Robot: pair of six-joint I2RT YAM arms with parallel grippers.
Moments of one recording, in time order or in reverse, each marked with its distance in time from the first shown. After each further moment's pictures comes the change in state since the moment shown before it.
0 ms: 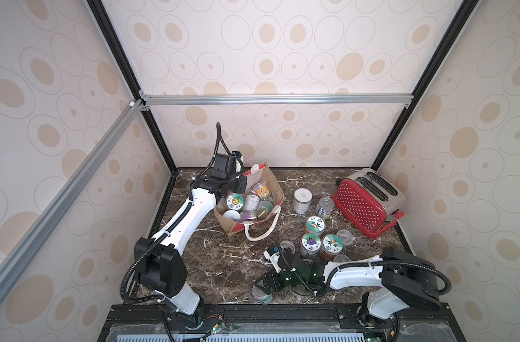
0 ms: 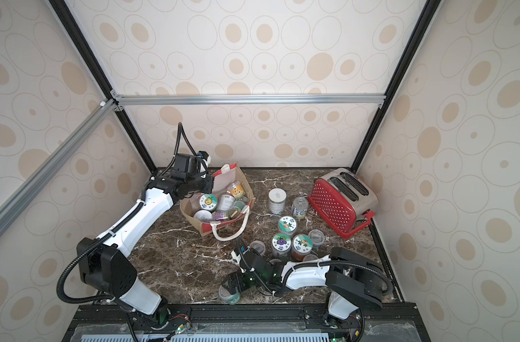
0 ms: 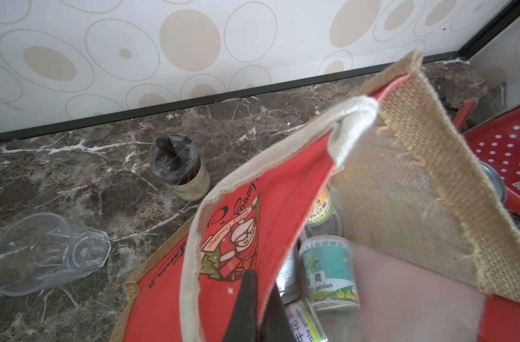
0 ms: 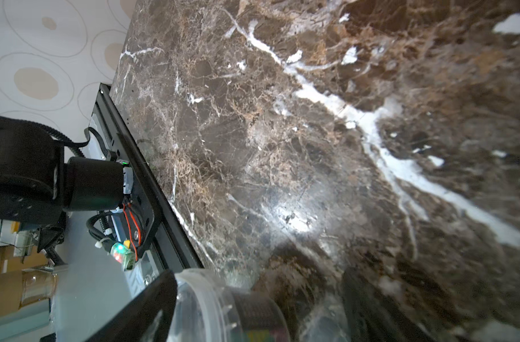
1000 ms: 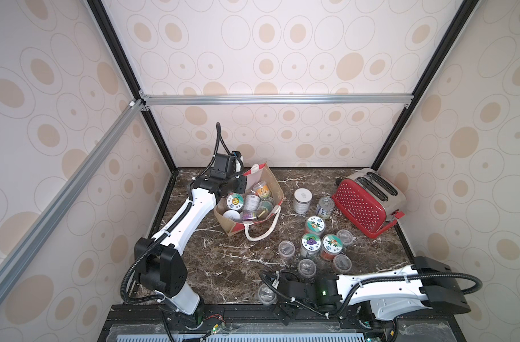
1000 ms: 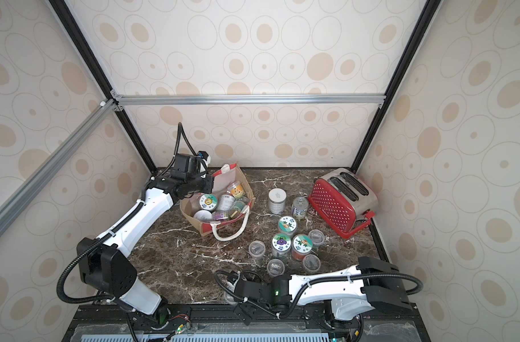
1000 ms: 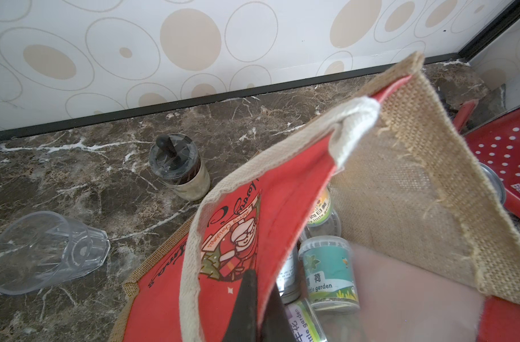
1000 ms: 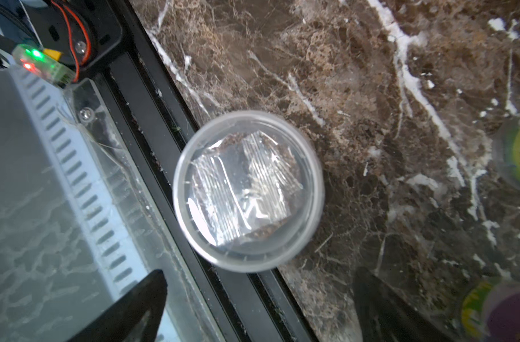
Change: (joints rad) left arm -0.006 0.000 0.000 0.000 -0.001 -0.010; right arm 0.311 -0.143 0.158 -0.648 0.306 -0.287
